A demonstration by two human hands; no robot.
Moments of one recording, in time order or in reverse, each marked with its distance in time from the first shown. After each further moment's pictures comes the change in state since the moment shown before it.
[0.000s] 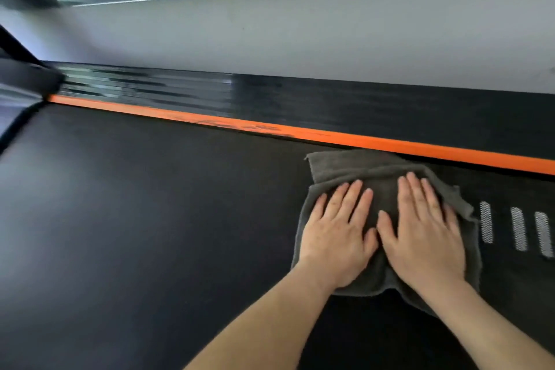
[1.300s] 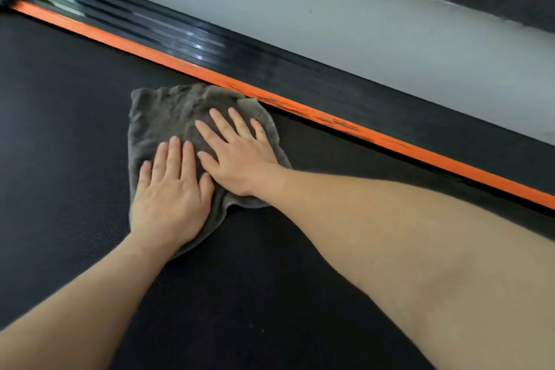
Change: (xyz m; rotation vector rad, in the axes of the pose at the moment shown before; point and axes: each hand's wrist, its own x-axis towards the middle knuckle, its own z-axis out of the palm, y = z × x) left_hand -0.104 -0.323 -0.053 -0.050 0.220 -0.557; right_hand 0.096 -0.381 0.051 -0.037 -0.255 -0.692
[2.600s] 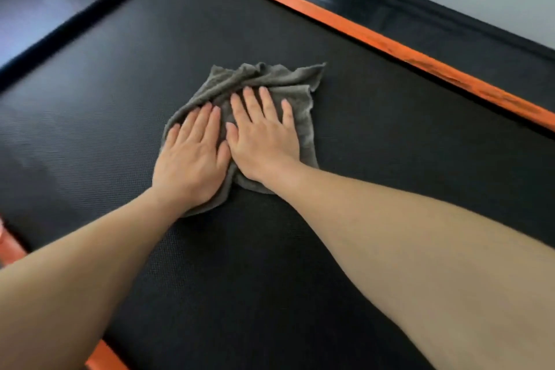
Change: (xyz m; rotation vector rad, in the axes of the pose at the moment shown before) left_hand -0.056 -0.157 -0.037 0.071 0.003 -0.130; right_hand 0.014 -0.179 0.037 0.078 0.031 -0.035
